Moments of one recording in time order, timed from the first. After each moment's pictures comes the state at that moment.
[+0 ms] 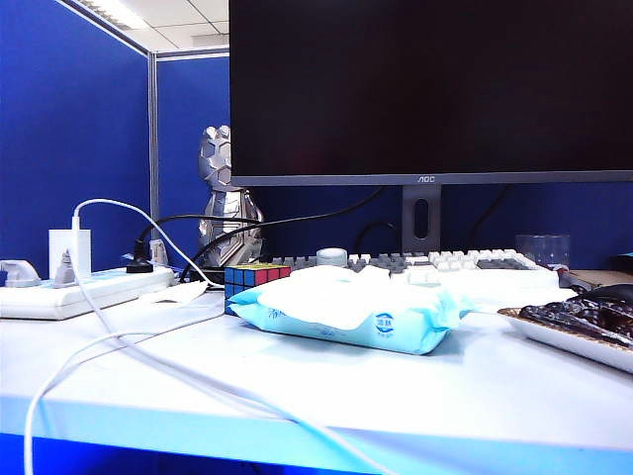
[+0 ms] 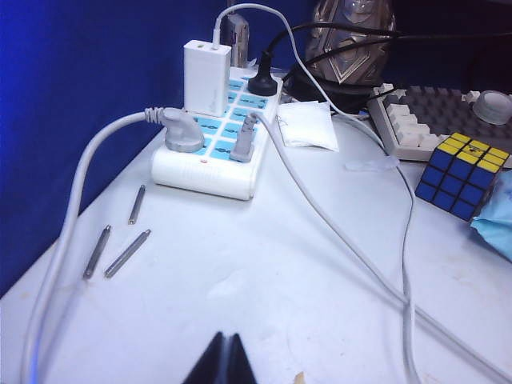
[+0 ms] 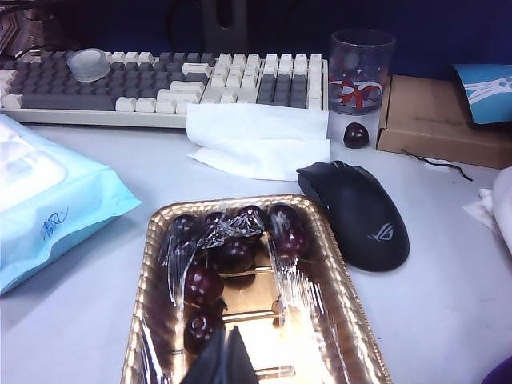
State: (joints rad) left arm -0.01 0.01 0.01 -0.16 0.02 -0.08; right arm 0.04 0.00 0.01 -0.15 -0.06 -0.01
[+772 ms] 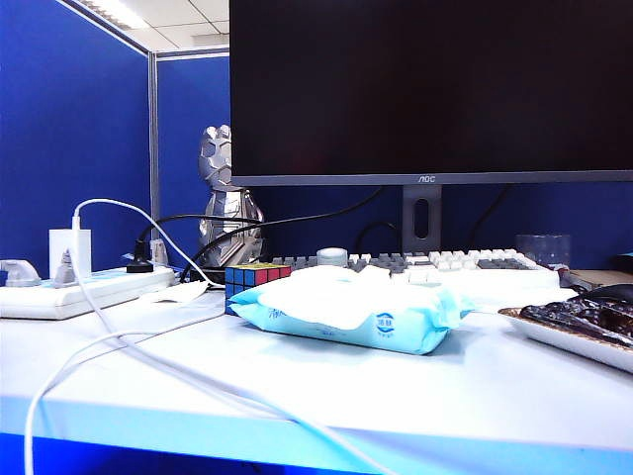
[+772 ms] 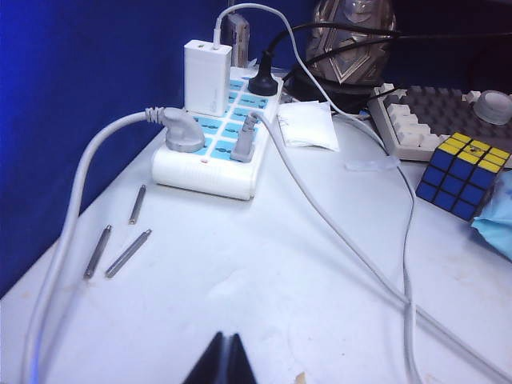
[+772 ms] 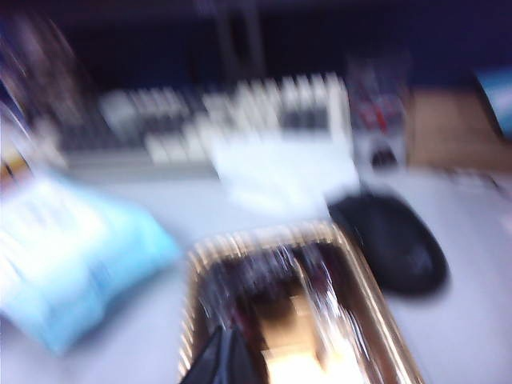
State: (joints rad) left arm -0.01 0.01 0.01 -0.16 0.02 -0.08; right arm 0.04 0.00 0.01 -0.06 -0.11 0.13
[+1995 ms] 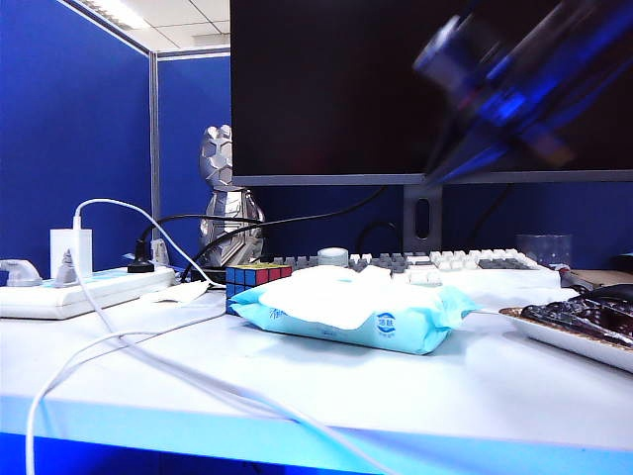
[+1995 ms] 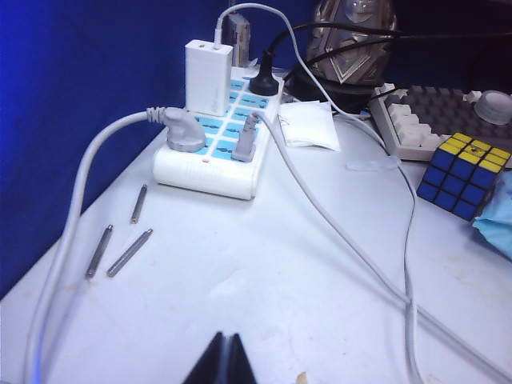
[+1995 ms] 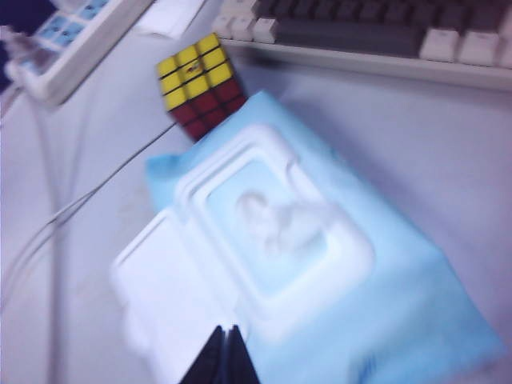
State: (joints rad) left arm -0.01 0.01 0.01 -0.16 0.02 -0.08; right arm 0.36 1.38 0.88 -0.09 -0.32 0.20
